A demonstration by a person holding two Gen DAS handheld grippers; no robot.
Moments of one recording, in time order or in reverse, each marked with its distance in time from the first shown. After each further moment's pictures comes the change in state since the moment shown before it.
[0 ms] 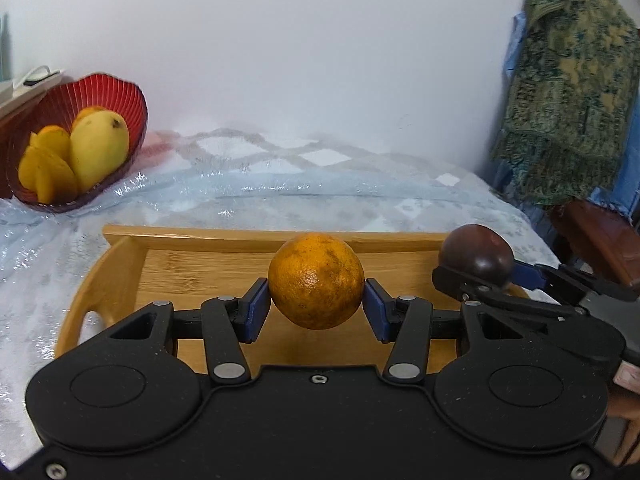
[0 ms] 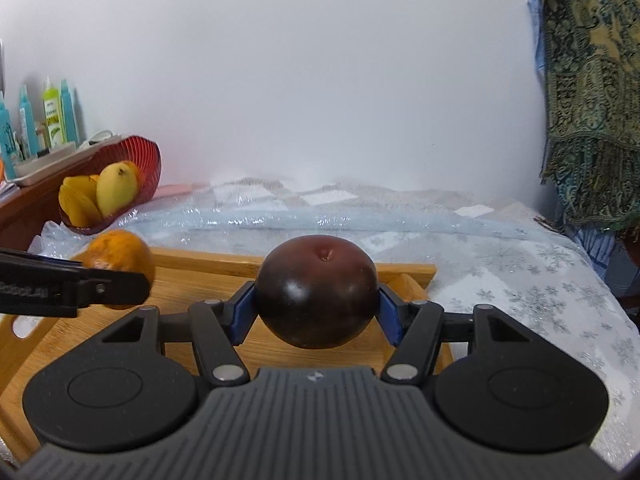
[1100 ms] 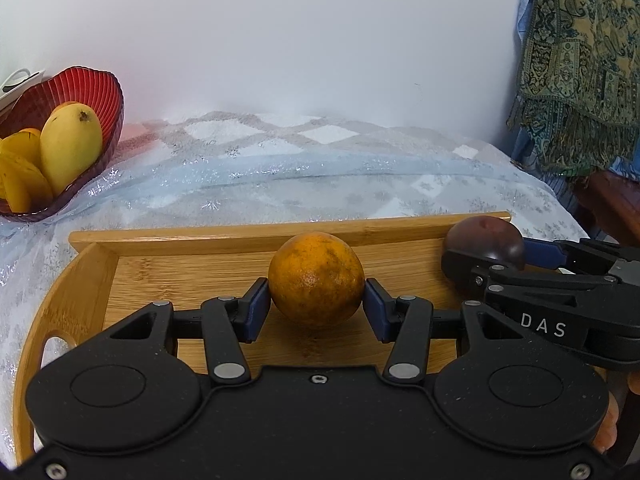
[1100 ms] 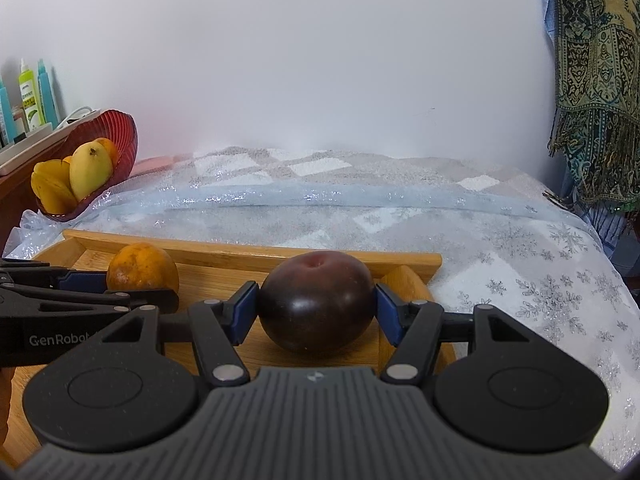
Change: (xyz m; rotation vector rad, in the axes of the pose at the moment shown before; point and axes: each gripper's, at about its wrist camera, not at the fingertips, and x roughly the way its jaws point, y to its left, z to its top) left arm 0.049 -0.011 -0.002 0.061 0.056 0.035; right arm 0.034 -0.012 0.012 0.025 0.114 -0.014
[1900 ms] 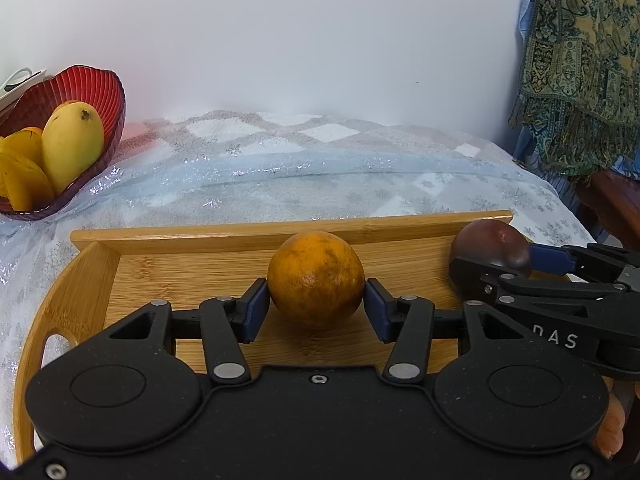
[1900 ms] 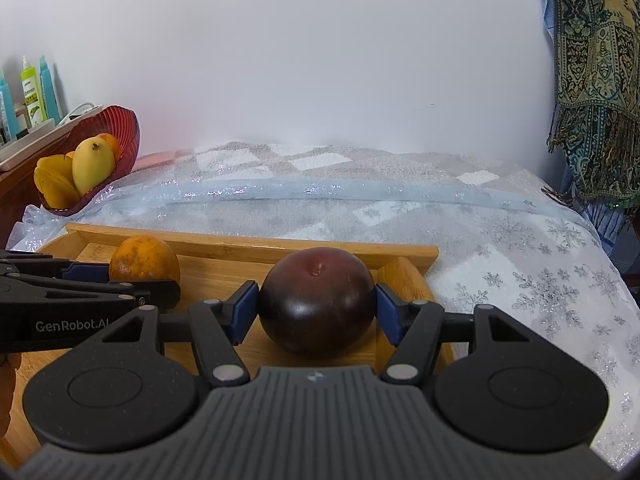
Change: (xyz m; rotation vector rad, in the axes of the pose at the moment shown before) left arm 0.001 0.000 0.001 -0.004 0.009 0.009; right arm -0.005 -0.003 -0.002 -0.006 0.009 0.003
